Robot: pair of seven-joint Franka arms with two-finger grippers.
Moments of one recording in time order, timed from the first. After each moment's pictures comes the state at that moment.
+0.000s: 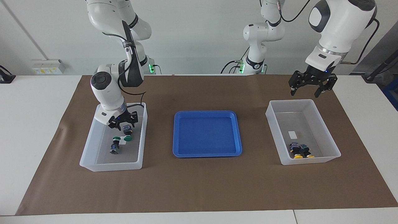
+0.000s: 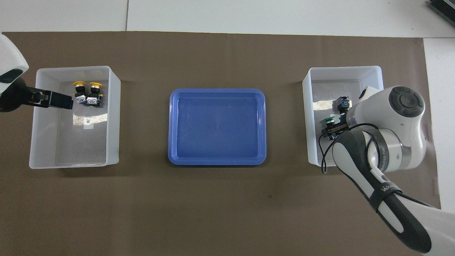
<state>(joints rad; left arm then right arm) -0.02 0.02 -0.07 -1.60 -0.01 1.70 0.11 0.04 0.18 0.02 -2.09 -0.05 2.25 -0.16</state>
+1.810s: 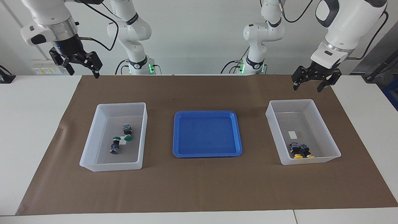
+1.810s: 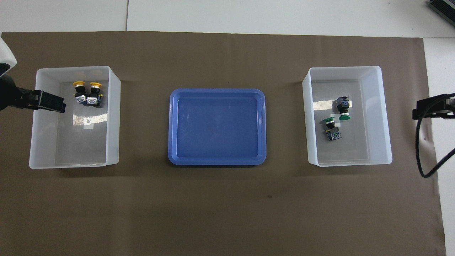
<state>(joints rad) -0.01 0.01 -0.07 -1.58 -0.01 1.61 0.10 -0.02 -0.05 -0.03 -1.52 -0.05 1.48 0.09</state>
